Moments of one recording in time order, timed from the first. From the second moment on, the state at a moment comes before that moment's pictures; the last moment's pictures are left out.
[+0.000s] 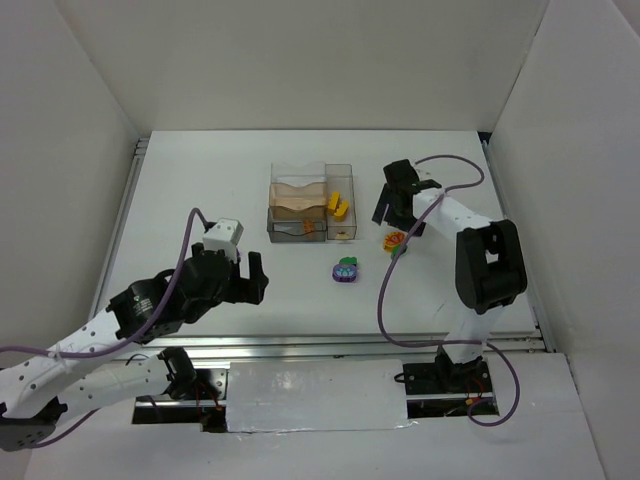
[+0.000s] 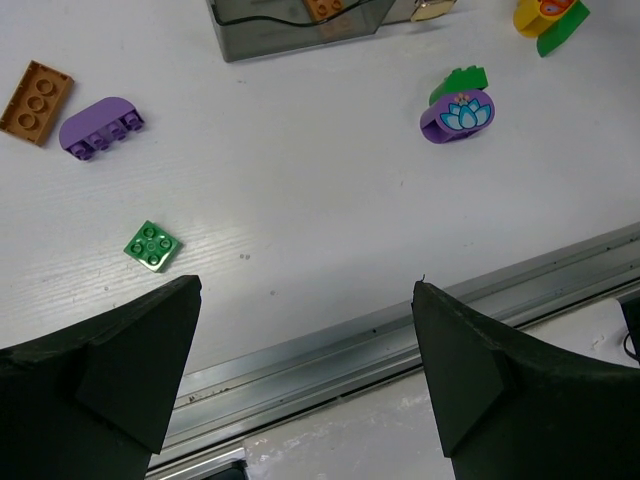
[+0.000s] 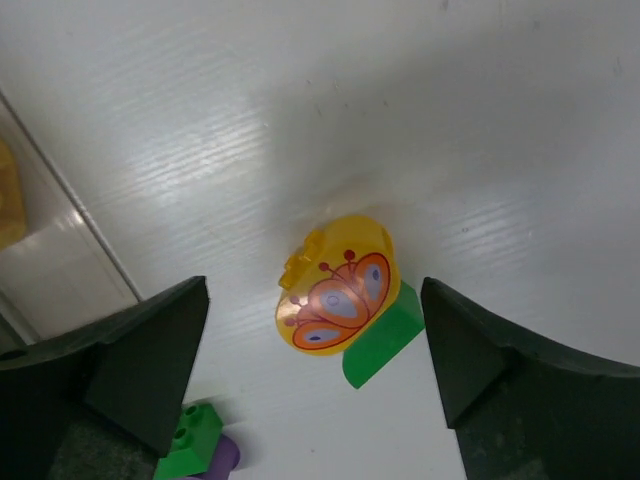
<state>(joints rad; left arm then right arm) -0.96 0.76 0.93 -0.81 -0.47 -0.59 0.27 1.78 1.28 -0.59 0.28 0.62</state>
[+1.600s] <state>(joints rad) -0.96 0.76 0.92 -0.76 -0.33 -0.55 0.29 1.86 1.26 -0.64 0.33 0.91</state>
